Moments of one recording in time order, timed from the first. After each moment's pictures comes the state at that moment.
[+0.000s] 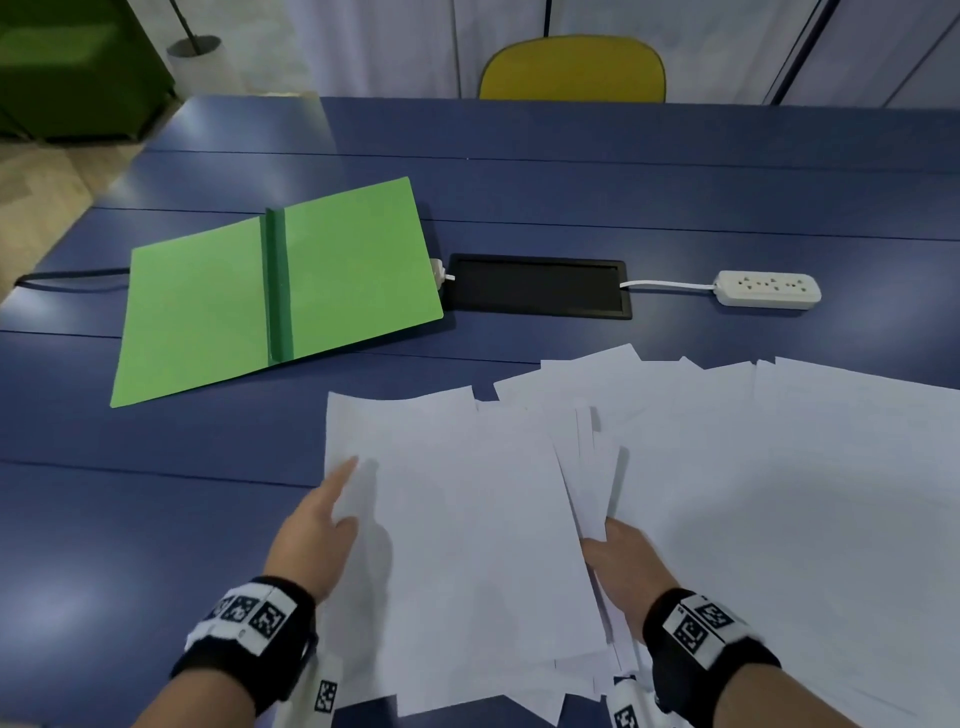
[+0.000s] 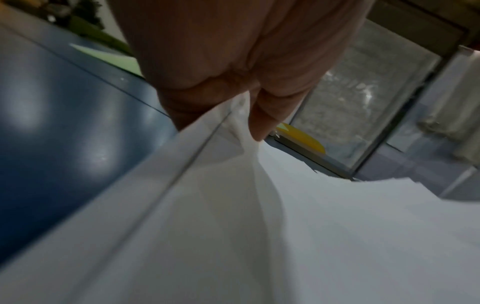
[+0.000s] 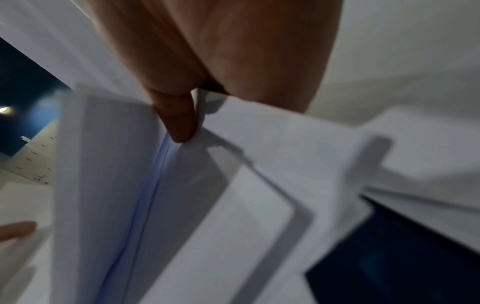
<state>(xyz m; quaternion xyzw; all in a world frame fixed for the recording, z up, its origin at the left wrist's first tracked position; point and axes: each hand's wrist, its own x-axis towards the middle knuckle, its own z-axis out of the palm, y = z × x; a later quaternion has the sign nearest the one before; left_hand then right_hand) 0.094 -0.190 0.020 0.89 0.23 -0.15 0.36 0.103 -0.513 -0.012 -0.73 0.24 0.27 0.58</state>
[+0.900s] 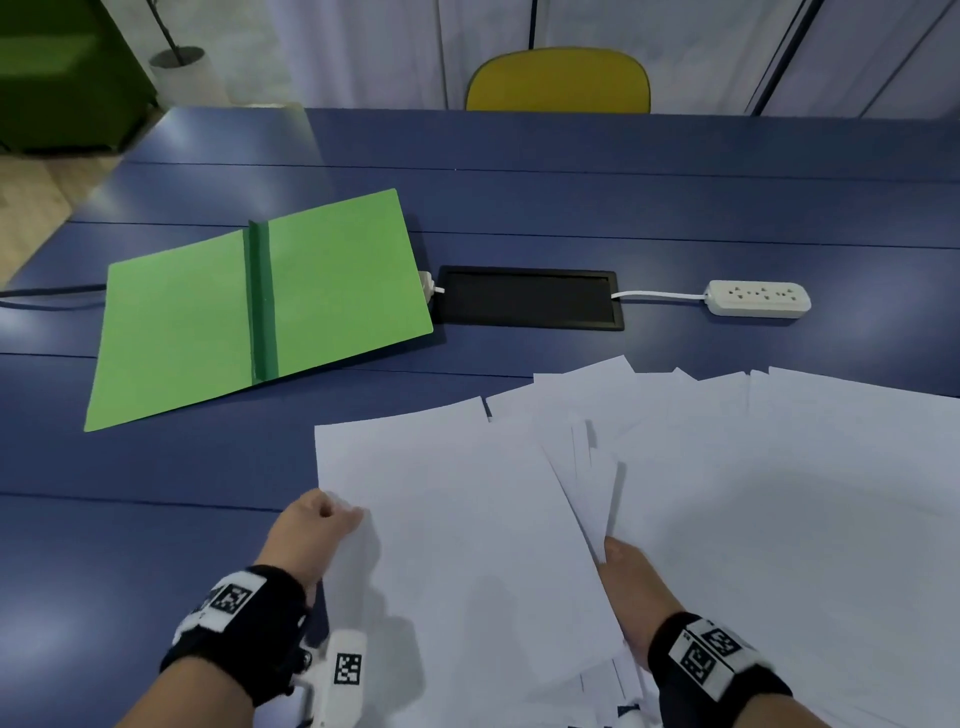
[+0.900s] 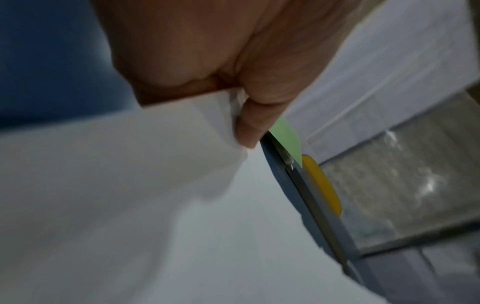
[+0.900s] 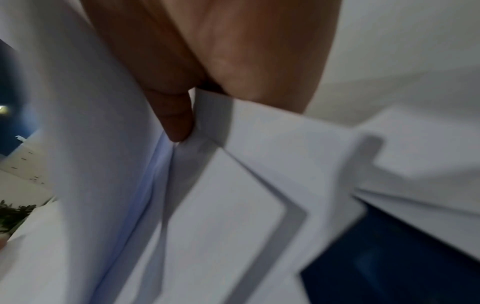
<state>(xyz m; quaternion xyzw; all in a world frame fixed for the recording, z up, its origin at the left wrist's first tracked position) 0.127 -0.189 0.007 0.77 0.34 -0.12 0.52 0.106 -0.518 -0.025 -0.71 0.27 0.31 0.57</state>
